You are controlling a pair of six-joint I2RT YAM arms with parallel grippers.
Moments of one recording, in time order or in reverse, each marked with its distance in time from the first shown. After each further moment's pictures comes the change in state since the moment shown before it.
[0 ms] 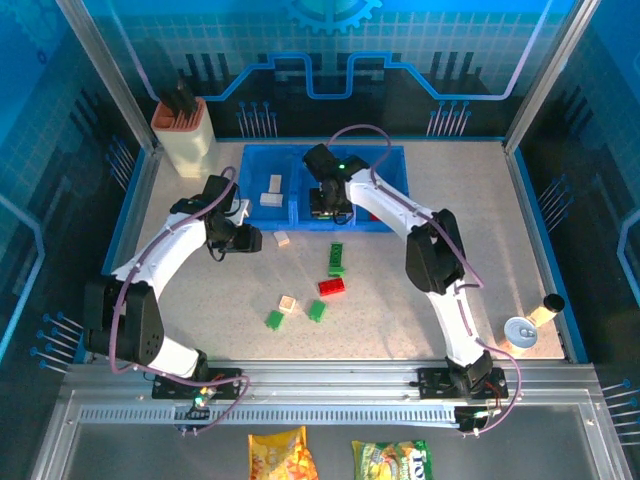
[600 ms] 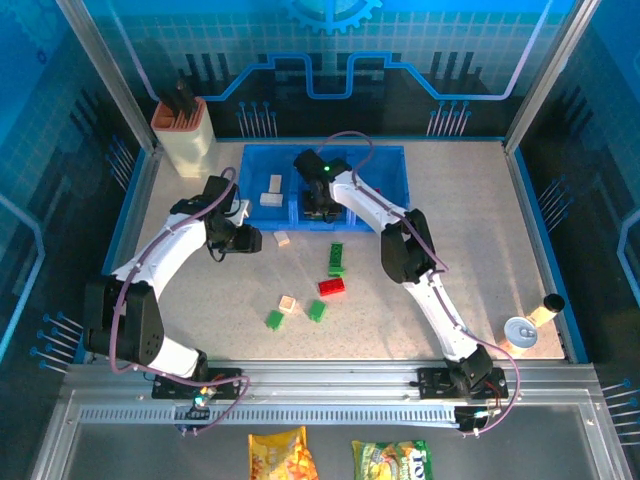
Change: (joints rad) left arm 0.001 -0.001 -0.007 0.006 0.001 0.000; right arm -0.017 0.315 0.325 -0.070 0.018 0.008
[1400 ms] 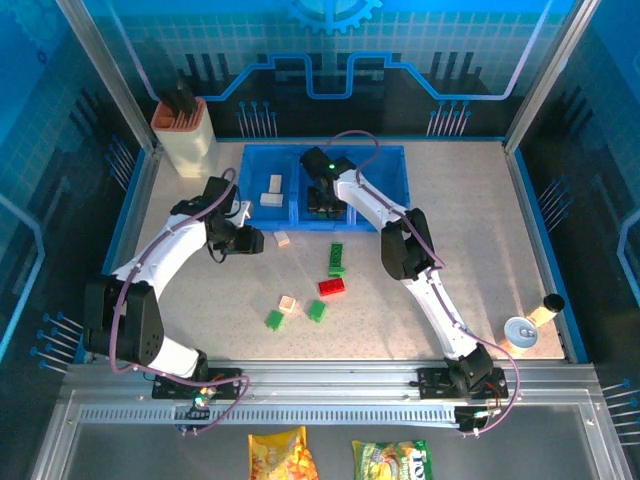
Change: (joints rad) left arm 0.000 0.000 -0.012 0.007 0.042 -0.002; right arm -0.037 0.056 0.058 0.021 0.013 0.019
